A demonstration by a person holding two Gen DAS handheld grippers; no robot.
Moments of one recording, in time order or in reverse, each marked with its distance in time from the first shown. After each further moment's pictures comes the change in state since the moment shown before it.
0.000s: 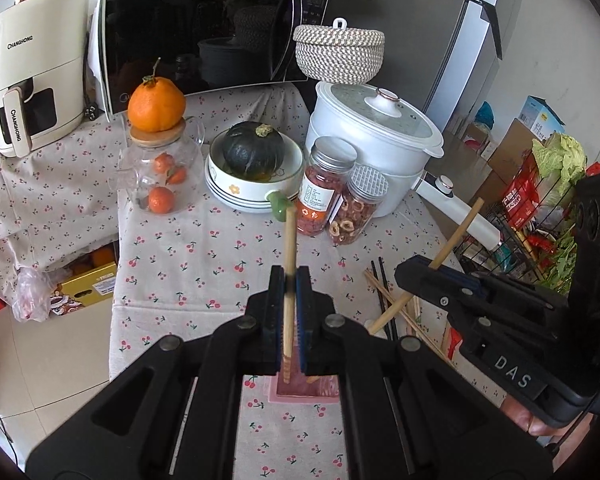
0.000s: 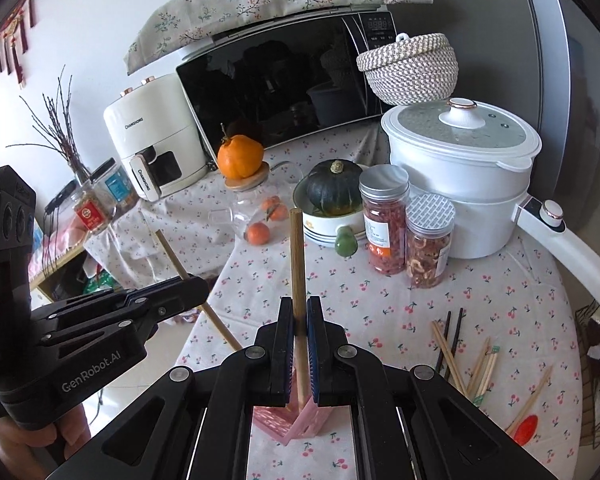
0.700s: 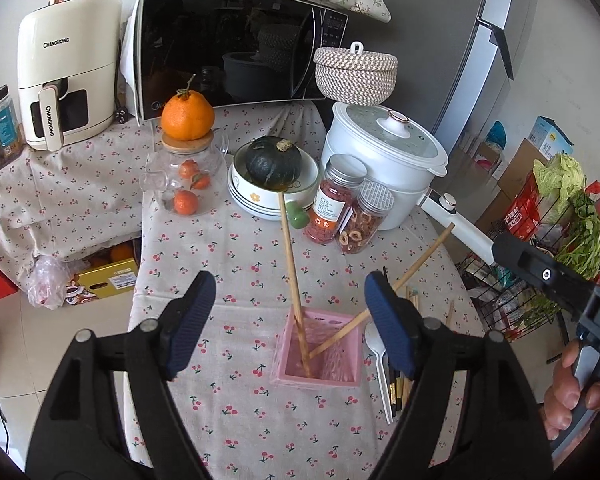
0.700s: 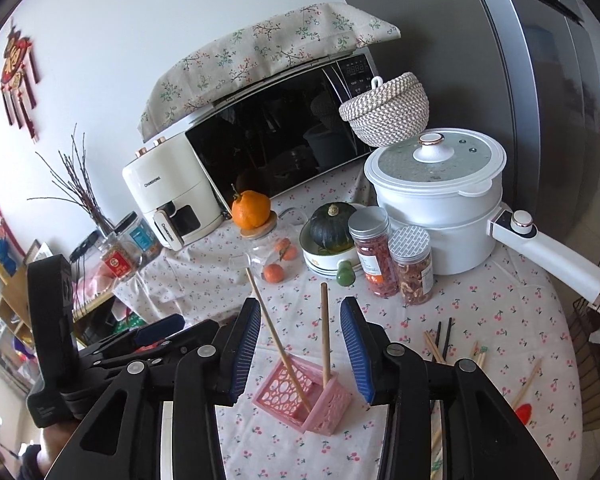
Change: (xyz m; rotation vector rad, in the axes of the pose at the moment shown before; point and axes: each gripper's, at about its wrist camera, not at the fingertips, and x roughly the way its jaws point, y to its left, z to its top) left arm -0.039 0.003 -0.007 -0.062 -0.052 0.055; right arm -0.078 -0.018 0.008 0.104 -0.131 0.071
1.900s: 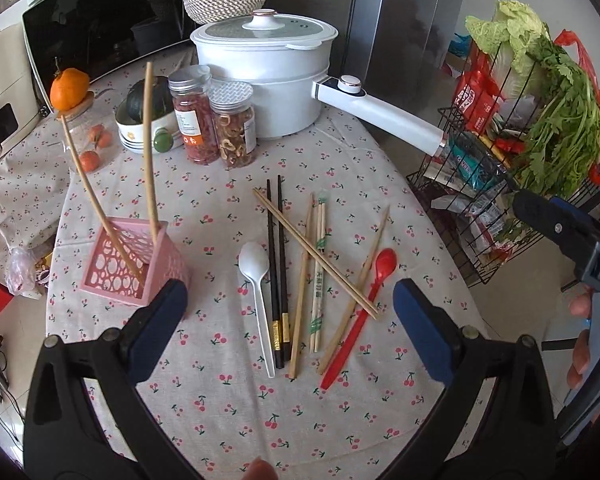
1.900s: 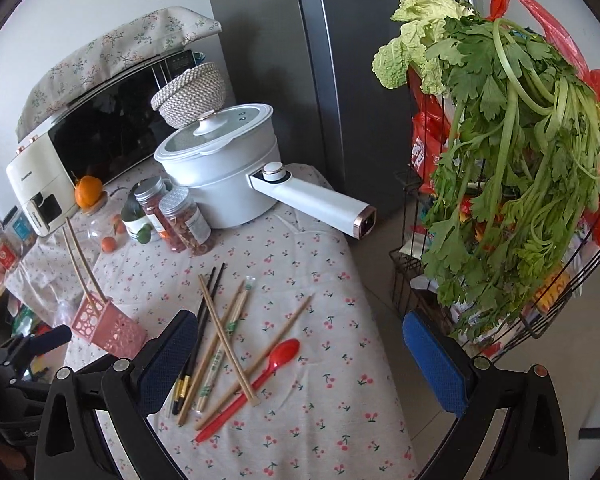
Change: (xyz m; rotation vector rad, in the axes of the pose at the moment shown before) left arm 0.054 -0.182 -0.077 0.205 0.196 0.044; right arm -0.109 -0.173 -0.052 0.063 0.061 -0.452
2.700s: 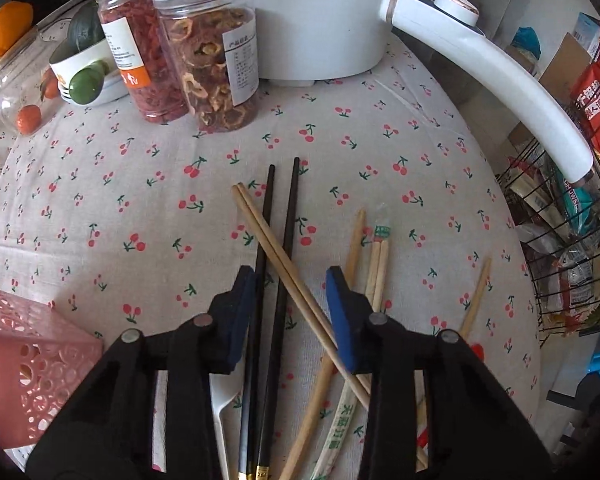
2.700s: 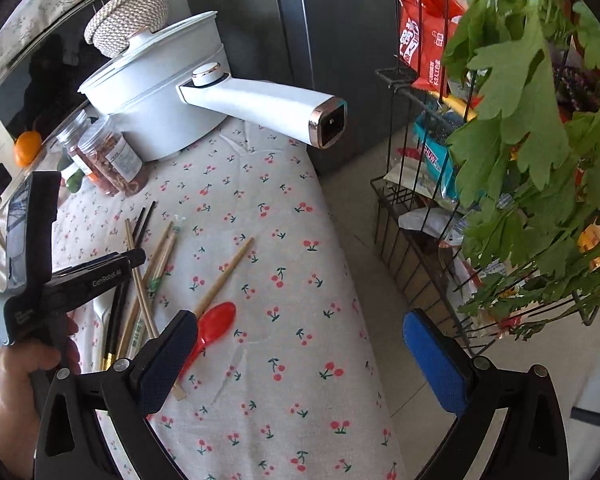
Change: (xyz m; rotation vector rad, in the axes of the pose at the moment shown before) left arm 0.170 -0.005 0.041 -0.142 0.153 0.059; right arm 0.108 -0.039 -0.025 0.040 0.245 -0.061
